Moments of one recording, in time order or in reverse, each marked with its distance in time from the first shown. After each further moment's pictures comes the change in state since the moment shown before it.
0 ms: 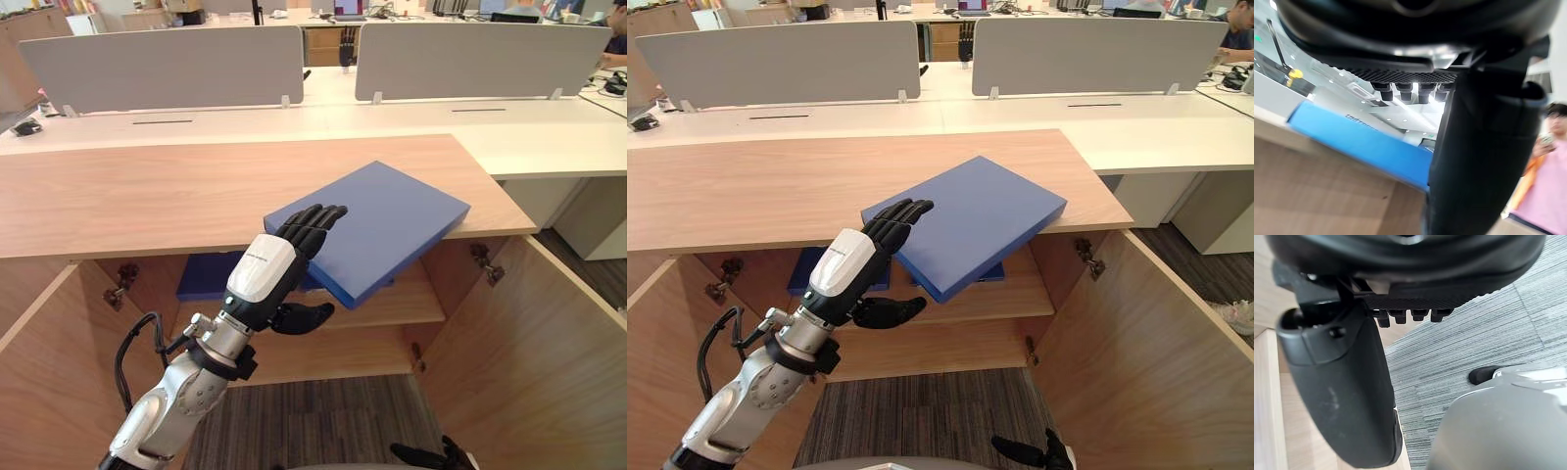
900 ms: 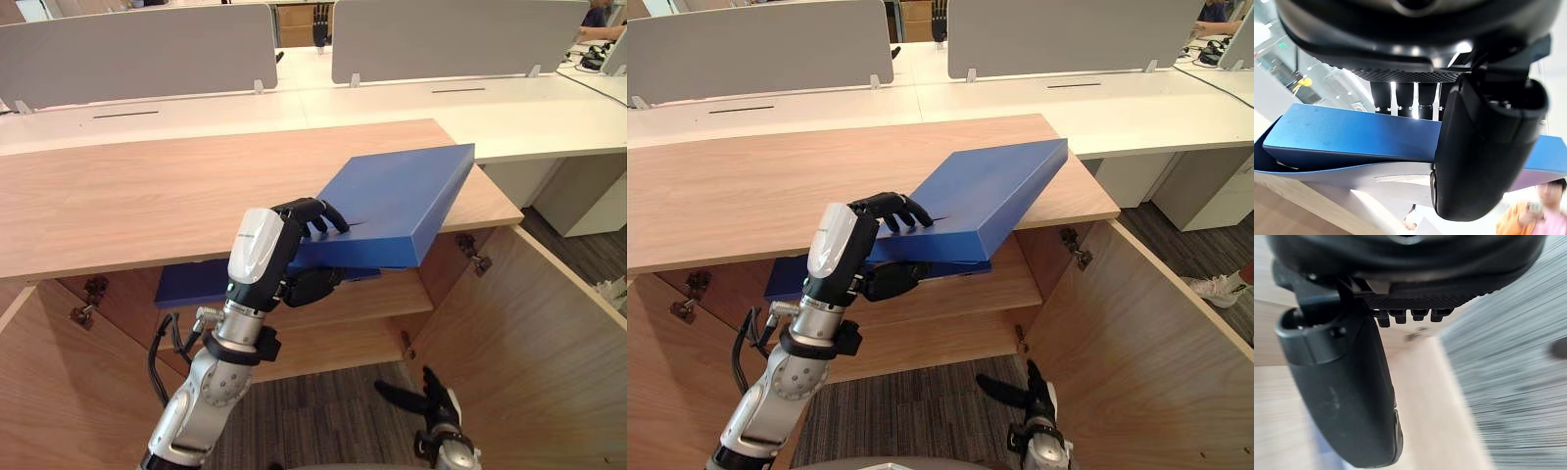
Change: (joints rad) left arm 0.073 -0.248 0.027 -0.183 -0.152 -0.004 0.048; right arm 0.039 0.047 0.107 -0.525 0.112 -0.037 0.009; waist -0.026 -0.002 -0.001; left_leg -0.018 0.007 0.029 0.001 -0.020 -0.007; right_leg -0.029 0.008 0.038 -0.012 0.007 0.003
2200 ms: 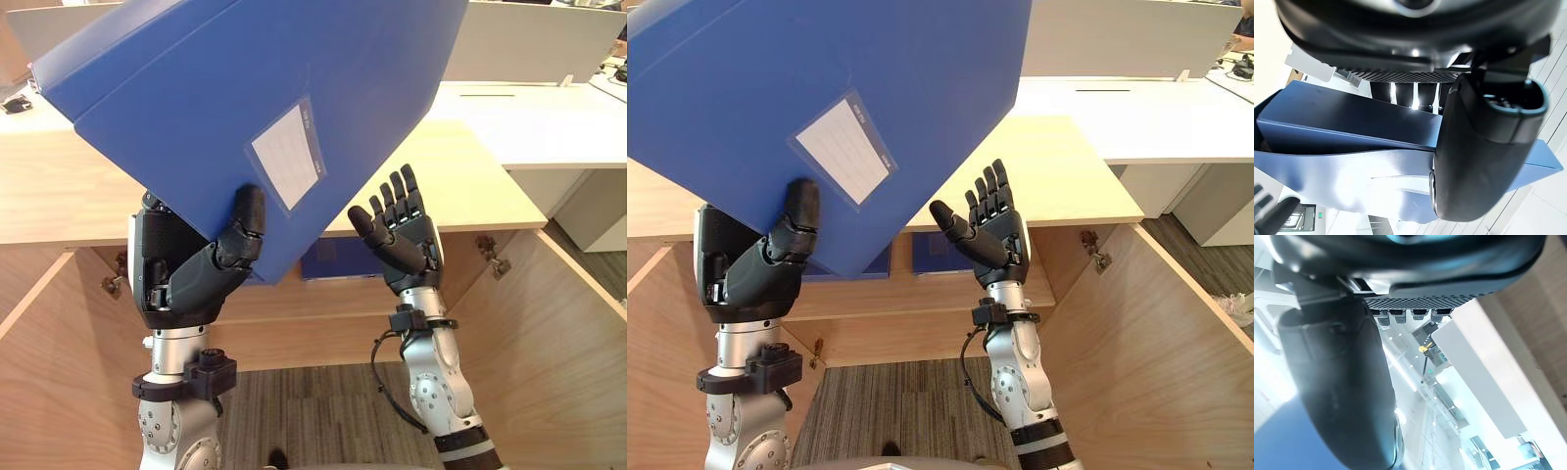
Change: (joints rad) left arm 0.173 -0.177 0.110 -0.245 -1.036 -0.018 -0.263; right arm -0.273 0.009 0.274 -0.554 0.477 -0.149 0.095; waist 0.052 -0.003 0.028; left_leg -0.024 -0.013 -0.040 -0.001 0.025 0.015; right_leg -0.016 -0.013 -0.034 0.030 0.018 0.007
